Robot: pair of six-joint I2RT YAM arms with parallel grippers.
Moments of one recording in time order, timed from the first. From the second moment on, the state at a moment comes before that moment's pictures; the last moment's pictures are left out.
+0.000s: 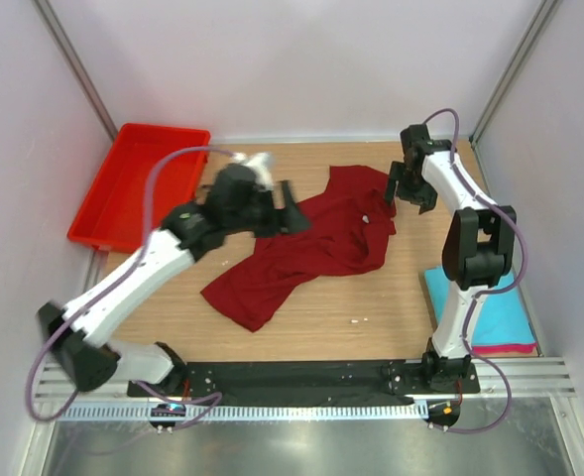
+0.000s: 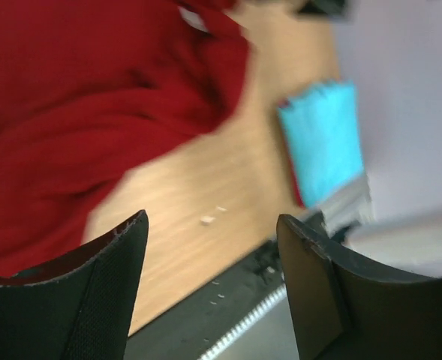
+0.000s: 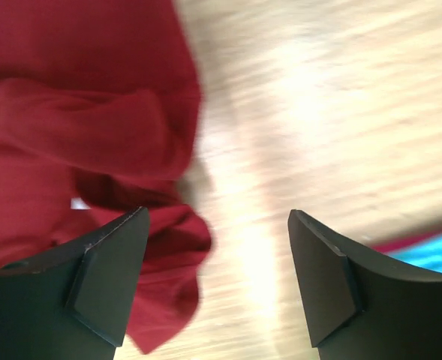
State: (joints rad) left arm -0.82 1.39 1.41 -0.57 0.12 -0.72; right arm 0.09 1.98 1.72 -0.96 0.15 0.35
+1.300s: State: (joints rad) left arm -0.27 1.30 0.84 -0.88 -0.18 -0.62; right arm 0.23 1.81 1.39 -0.83 0.04 0.39
